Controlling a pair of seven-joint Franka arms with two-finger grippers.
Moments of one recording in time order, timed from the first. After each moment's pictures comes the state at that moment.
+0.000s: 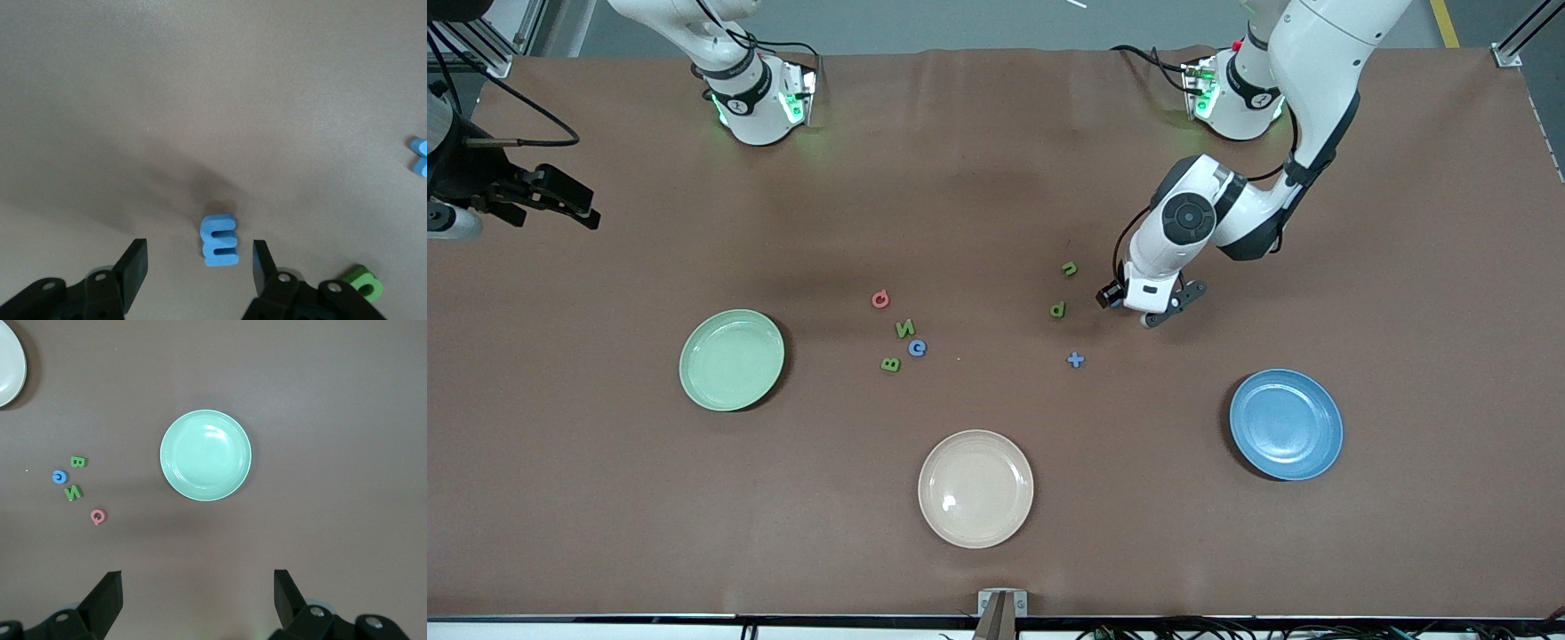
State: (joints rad) left arm -0.06 0.43 -0.49 -2.23 0.14 2.55 -1.24; right arm 0.00 -0.10 0.00 -1.70 0.02 1.57 0.06
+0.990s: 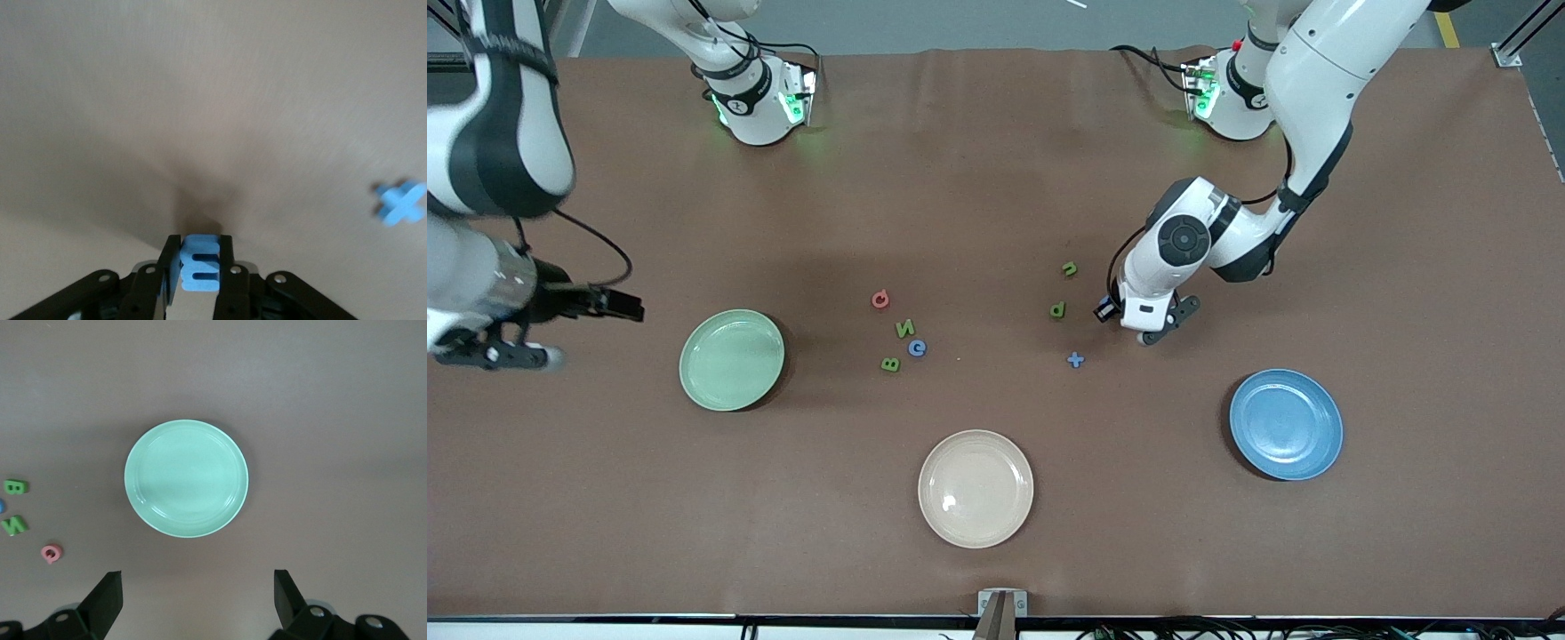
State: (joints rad) left arm -0.04 0.52 -0.48 -2.12 0.19 2.55 -1.30; right arm -0.01 0.26 -0.01 -1.63 0.00 1.71 0.06
